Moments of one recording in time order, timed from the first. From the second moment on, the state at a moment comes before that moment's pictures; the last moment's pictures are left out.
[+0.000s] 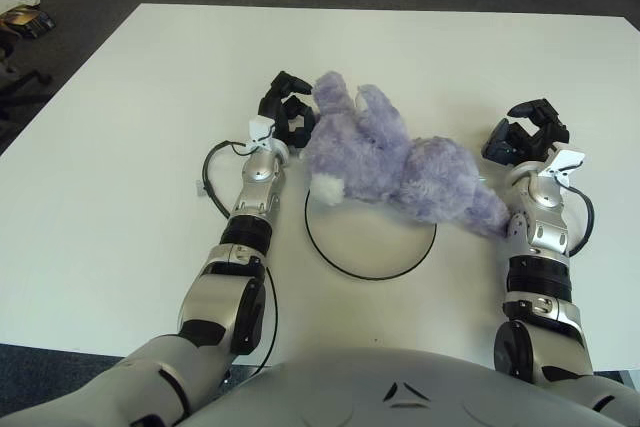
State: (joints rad) left arm -0.52 -0.05 0.08 0.72 -0.04 -0.42 0.02; right arm -0.27 -0.11 -0.34 0.16 0.14 0.06 -0.20
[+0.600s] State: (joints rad) left arm -0.53 -0.08 0.12 0.72 -0.02 -0.49 0.14; right arm -0.22 -0.09 -0.31 -0.04 0.15 0.24 -0.19
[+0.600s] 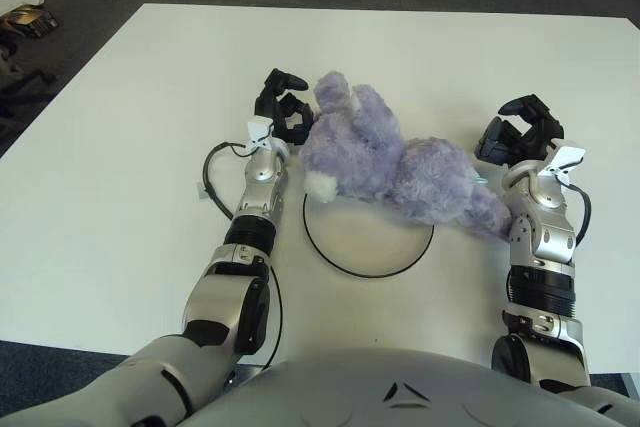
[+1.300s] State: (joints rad) left arm -0.52 -0.11 0.12 0.70 0.01 -0.51 0.27; right arm -0.21 -0.09 -0.30 -0.10 0.17 0.35 -0.15
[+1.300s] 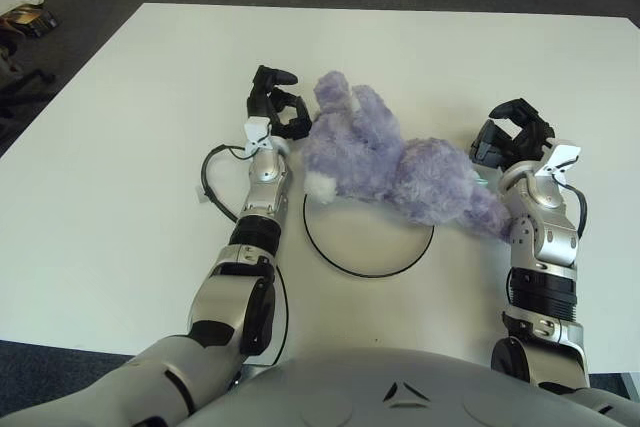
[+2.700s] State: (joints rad) left arm -0.45 -0.11 0.11 0.53 0.03 -0.29 0.28; right arm -0.22 -0.04 -0.23 -0.04 0.13 0.24 -0.14
